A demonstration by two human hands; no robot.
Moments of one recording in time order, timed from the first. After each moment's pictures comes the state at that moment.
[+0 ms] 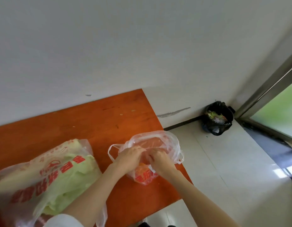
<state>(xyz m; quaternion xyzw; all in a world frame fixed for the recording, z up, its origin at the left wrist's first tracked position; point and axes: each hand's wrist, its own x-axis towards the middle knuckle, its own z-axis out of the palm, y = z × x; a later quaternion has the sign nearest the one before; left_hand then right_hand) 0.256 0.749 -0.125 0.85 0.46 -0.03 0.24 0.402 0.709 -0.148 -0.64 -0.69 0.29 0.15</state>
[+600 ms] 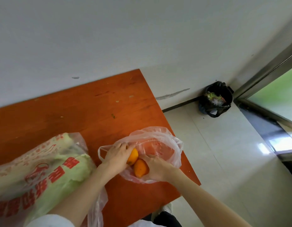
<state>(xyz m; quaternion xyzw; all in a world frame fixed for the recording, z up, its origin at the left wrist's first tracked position) 0.216 0.773 -0.166 0.85 0.45 -0.18 0.17 0.383 0.717 -0.169 -0.56 -0.73 0.40 -0.05</state>
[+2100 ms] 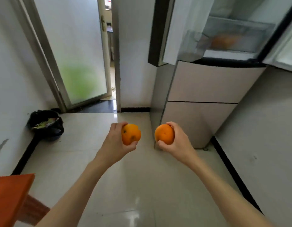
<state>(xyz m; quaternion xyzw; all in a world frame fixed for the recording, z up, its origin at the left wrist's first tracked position) 0.444 0.306 0.002 0.92 -0.02 0.08 0.38 0.460 0.094 0.006 -0.92 -0.08 -0.03 0.38</state>
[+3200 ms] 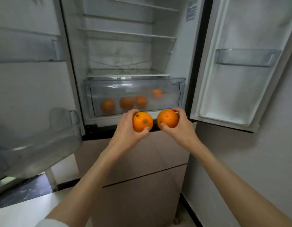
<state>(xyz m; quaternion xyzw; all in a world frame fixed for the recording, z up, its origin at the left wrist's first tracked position) 0.869 -0.158 0.159 0.85 -0.22 0.18 0.44 0.841 -0.336 0.162 -0.86 0.01 -0.23 0.46</state>
